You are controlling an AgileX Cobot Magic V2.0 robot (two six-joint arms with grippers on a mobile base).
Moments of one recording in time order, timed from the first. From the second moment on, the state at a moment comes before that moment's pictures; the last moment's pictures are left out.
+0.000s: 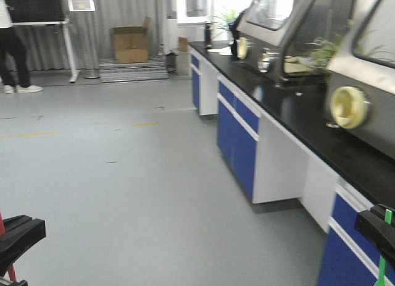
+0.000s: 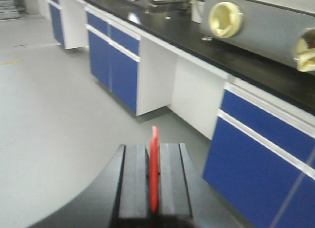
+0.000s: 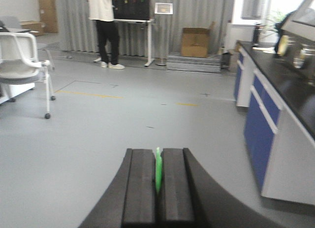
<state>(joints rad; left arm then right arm) -0.43 0.79 -0.62 -0.27 0.13 0.13 0.41 0.68 -0.55 -0.18 0.01 0.15</state>
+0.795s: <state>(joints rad) -0.43 0.79 -0.62 -0.27 0.13 0.13 0.41 0.68 -0.55 -0.18 0.01 0.15</state>
